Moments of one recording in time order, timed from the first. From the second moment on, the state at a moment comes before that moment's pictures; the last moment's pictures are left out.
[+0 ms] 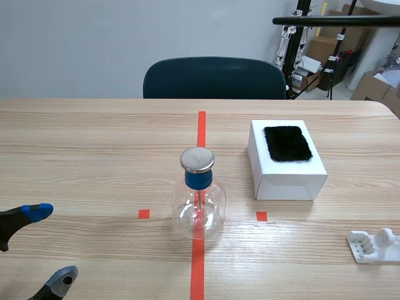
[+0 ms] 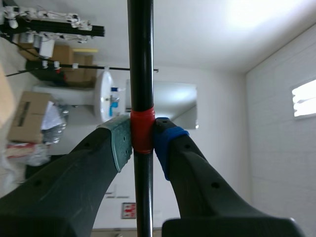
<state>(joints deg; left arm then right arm) 16.4 -32.8 12.9 51.1 17.2 -35.3 -86.8 -32.7 40.0 14.5 117.4 -58.3 -6.9 -5.6</state>
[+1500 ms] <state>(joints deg) 16.4 -32.8 12.9 51.1 17.2 -35.3 -86.8 -9.7 56.1 -10.8 98.3 -76.3 3.8 -13.1</state>
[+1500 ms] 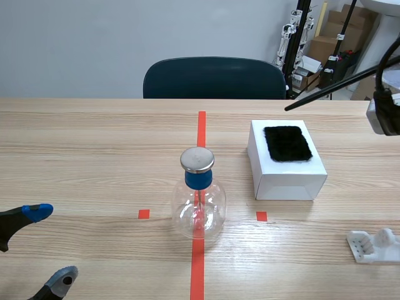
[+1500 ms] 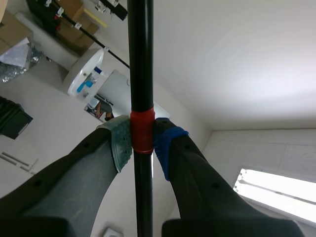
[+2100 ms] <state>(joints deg) 16.4 -32.8 12.9 51.1 17.2 -35.3 -86.8 -7.0 50.0 -13.0 93.5 -82.7 8.6 -8.3</state>
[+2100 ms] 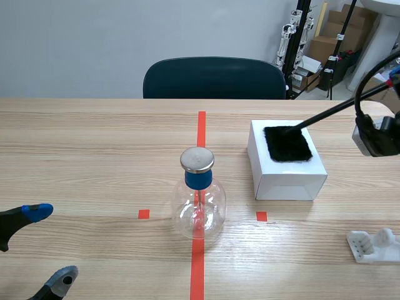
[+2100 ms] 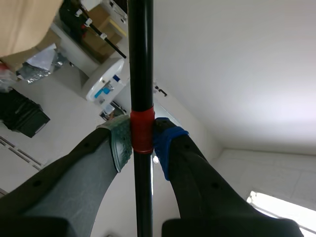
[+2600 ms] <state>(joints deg) 16.4 -32.8 12.9 51.1 17.2 -35.3 -86.8 -8.7 50.0 -13.3 93.3 -82.1 9.5 -13.8</state>
